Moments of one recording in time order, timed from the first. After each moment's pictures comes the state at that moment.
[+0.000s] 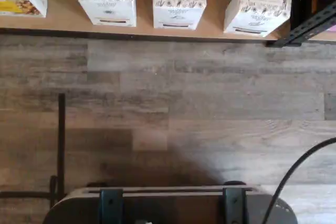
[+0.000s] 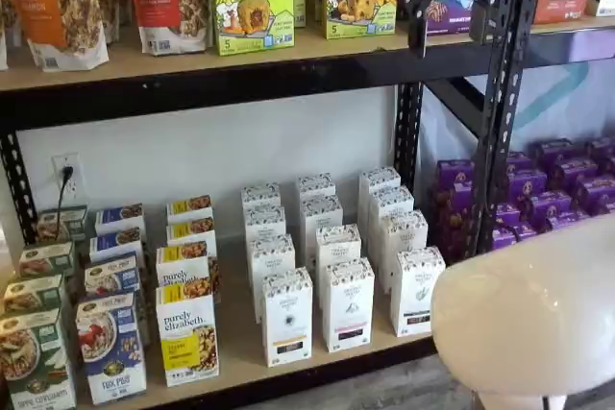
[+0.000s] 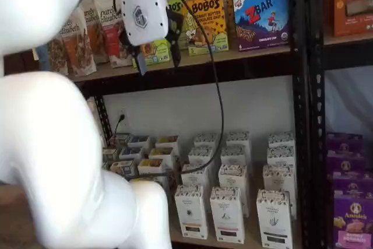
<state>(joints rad) 0.08 -0.80 -1.04 -0.06 1.79 0.08</state>
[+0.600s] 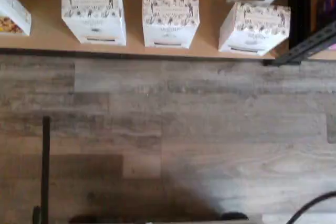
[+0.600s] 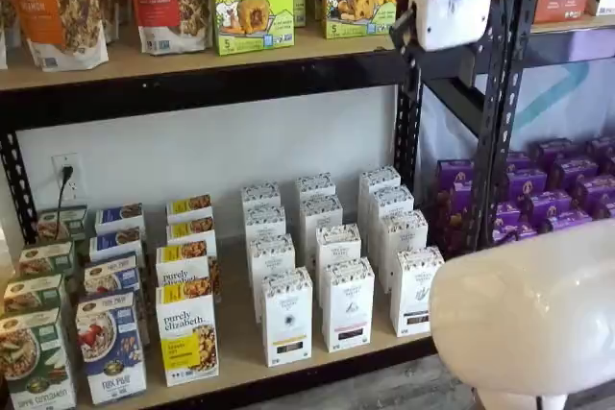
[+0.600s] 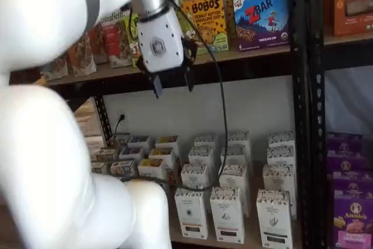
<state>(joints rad) 0.01 -0.83 -0.81 -0.06 1.54 0.02</state>
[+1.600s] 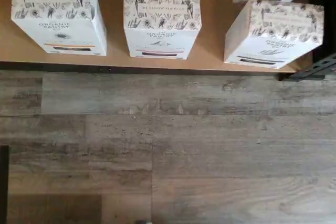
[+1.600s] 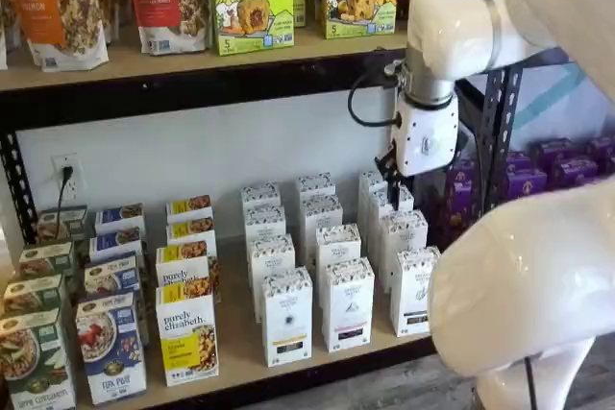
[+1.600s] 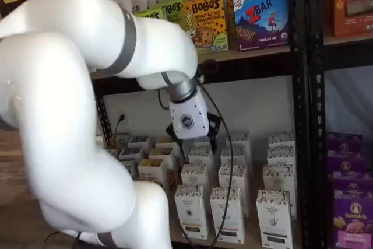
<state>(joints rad) -0.06 -0.61 -0.41 -0.10 0.89 0.02</state>
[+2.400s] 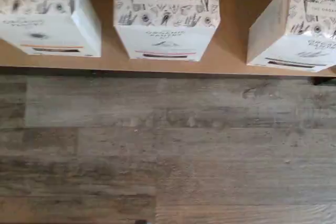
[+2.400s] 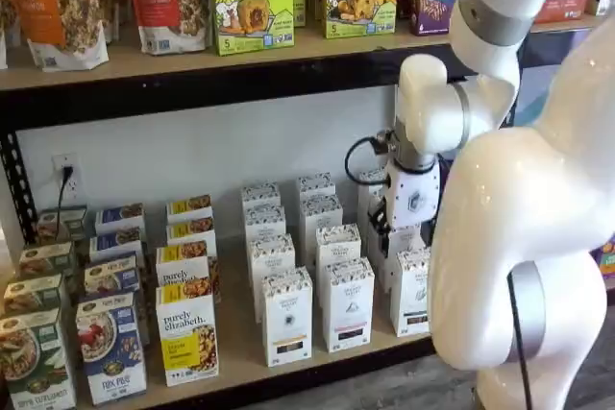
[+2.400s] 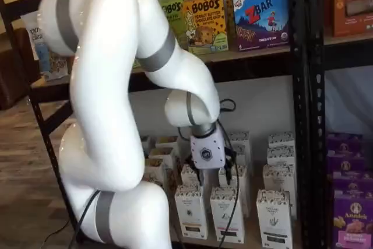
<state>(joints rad) -0.13 -0.07 -0.48 -0.11 0.46 -0.03</state>
